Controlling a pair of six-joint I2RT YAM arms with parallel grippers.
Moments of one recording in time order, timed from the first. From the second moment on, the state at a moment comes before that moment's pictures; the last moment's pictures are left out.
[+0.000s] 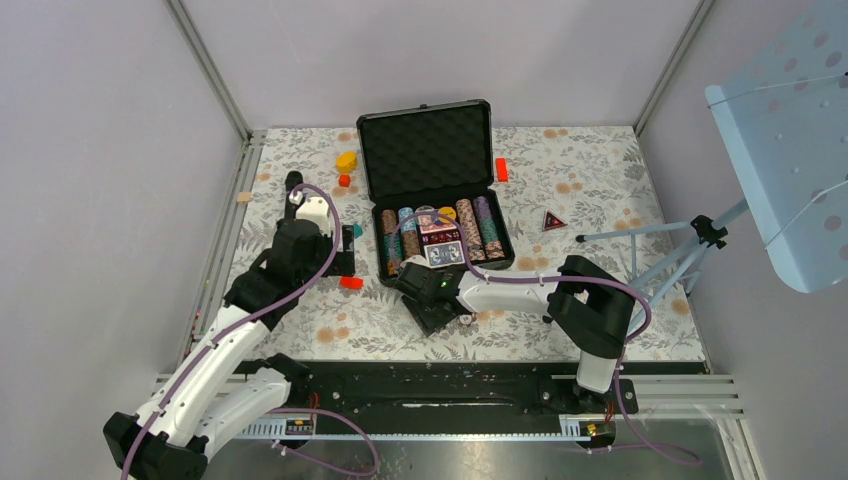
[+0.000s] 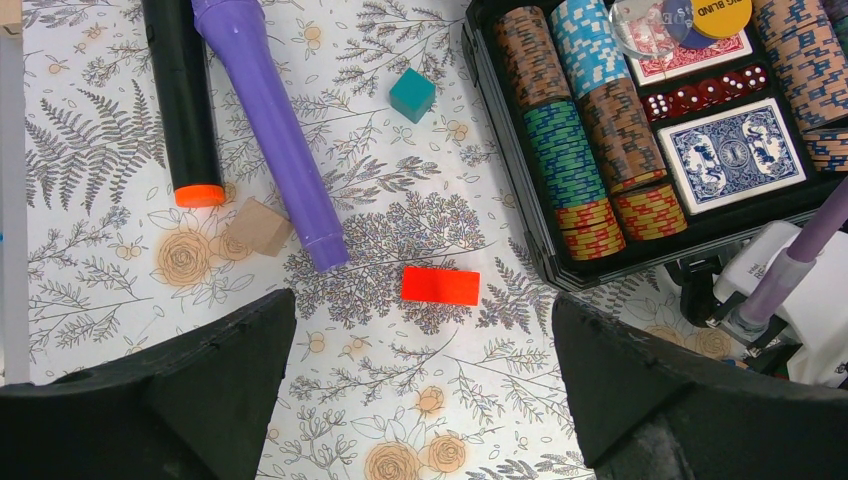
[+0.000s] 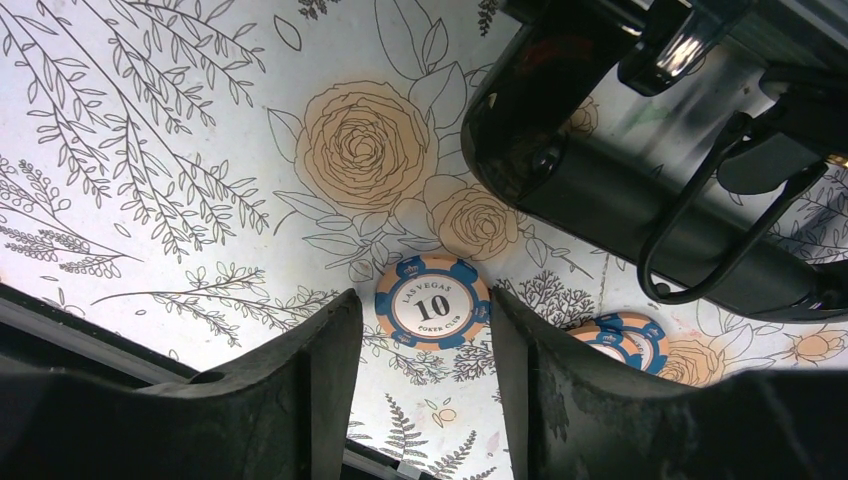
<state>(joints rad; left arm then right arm) -0.47 0.81 0.79 -0.59 -0.27 -0.21 1.13 1.82 1.12 -0.55 0.16 0.45</state>
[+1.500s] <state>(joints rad) -0.47 0.81 0.79 -0.59 -0.27 -0.21 1.13 1.80 1.10 -0.56 0.16 0.45</state>
